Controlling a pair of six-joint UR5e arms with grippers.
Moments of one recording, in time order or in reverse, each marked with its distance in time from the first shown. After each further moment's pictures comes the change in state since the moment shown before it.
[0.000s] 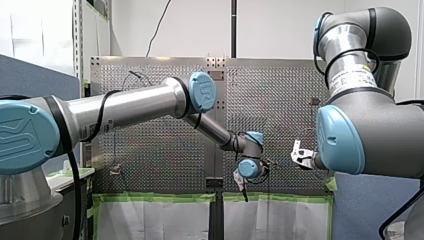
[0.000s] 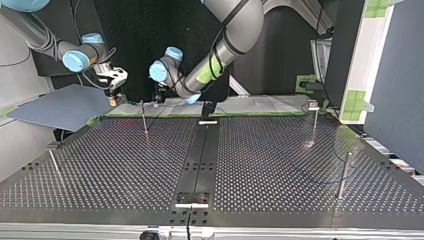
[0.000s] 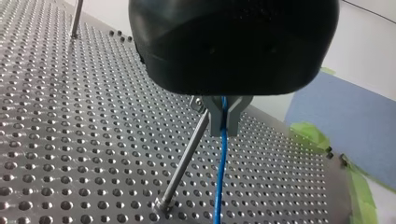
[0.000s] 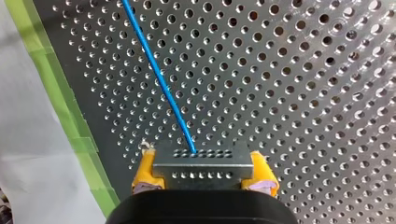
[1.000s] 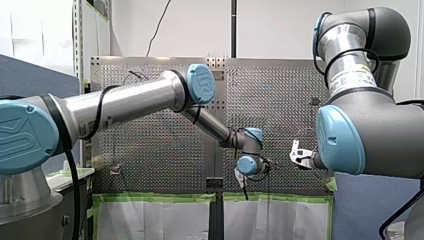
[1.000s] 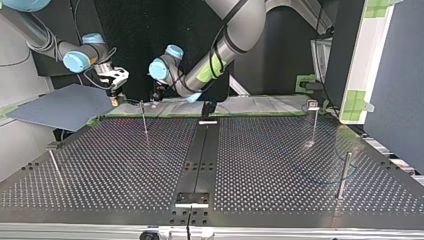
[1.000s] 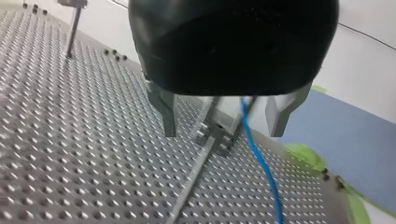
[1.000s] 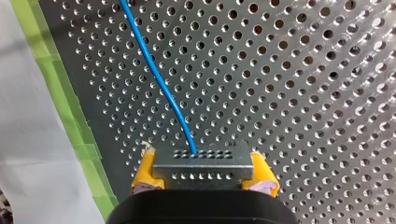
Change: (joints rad) left arm -0.007 0.065 -0.082 0.024 0.049 0.019; right arm 0.006 0.000 -0.004 0.014 -0.017 -0.021
